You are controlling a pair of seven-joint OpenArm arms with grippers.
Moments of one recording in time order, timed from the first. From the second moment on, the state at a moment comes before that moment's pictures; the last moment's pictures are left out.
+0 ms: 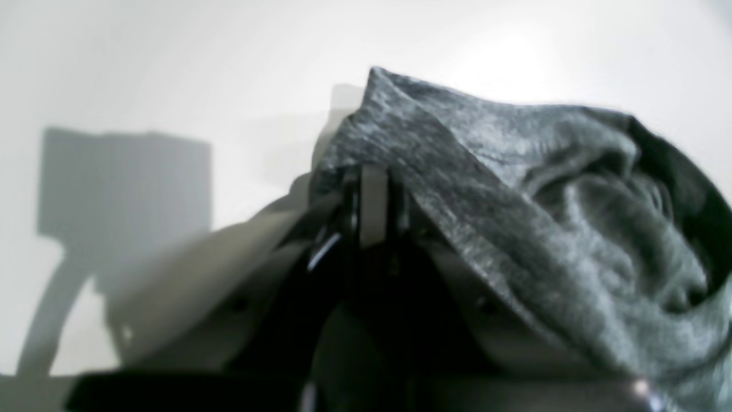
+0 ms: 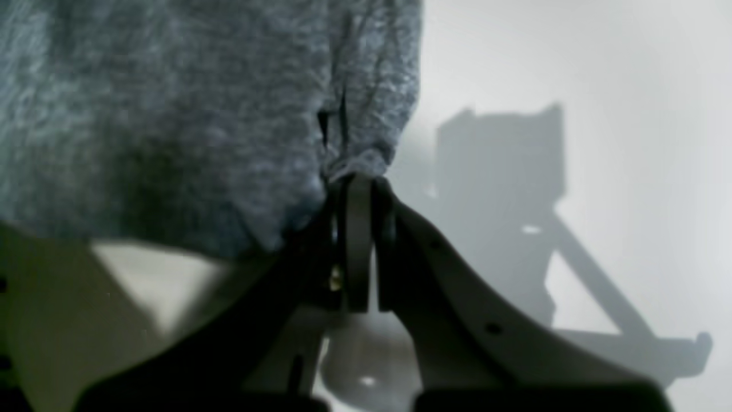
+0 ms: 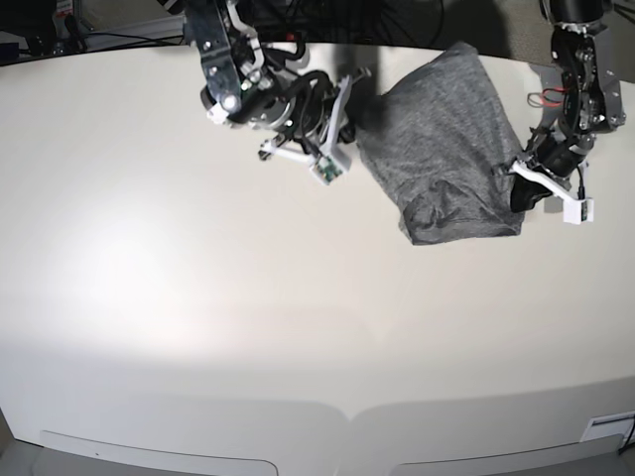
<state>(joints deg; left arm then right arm) 6.2 -10.8 -20.0 72.2 -28.7 -30.7 27.4 -15.2 -1.9 -14.3 95.2 7.8 34.4 -45.6</state>
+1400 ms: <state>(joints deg) 32.8 -20.4 -19.4 94.5 -39.8 -31.3 34.5 10.7 -6.9 -19.7 67.8 3.7 31.7 -36.7</state>
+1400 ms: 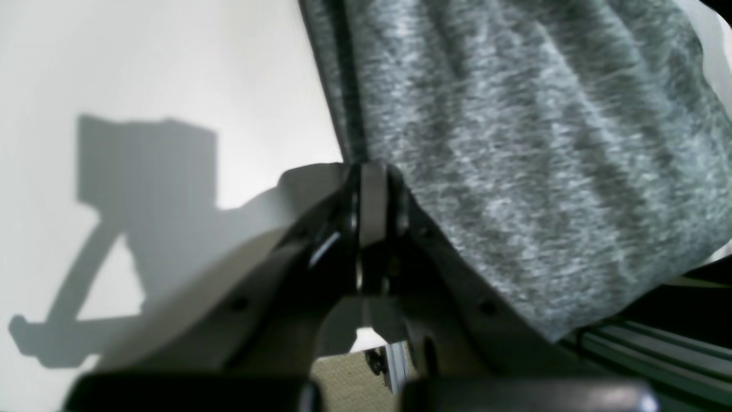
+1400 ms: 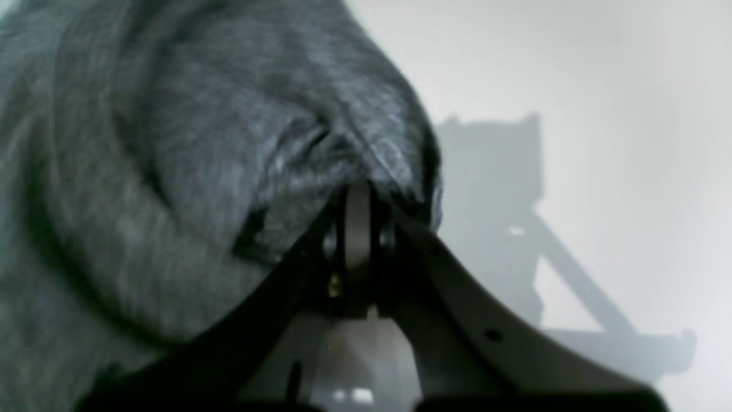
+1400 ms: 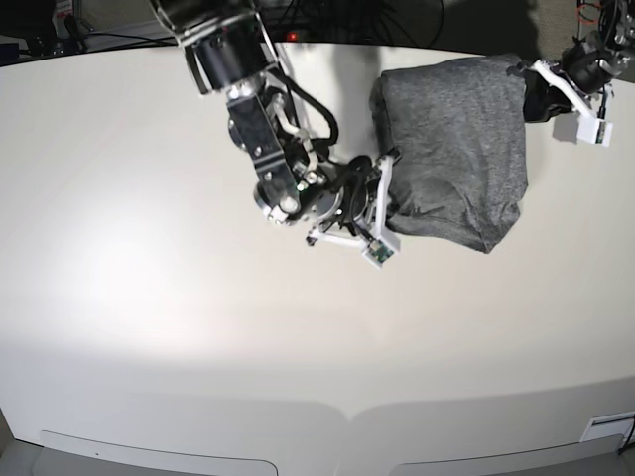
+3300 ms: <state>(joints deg) 38.6 -27.1 -25.6 95.9 -39.9 -22.9 31.5 -16.9 11.3 16.0 116.3 27.1 30.1 -72.4</state>
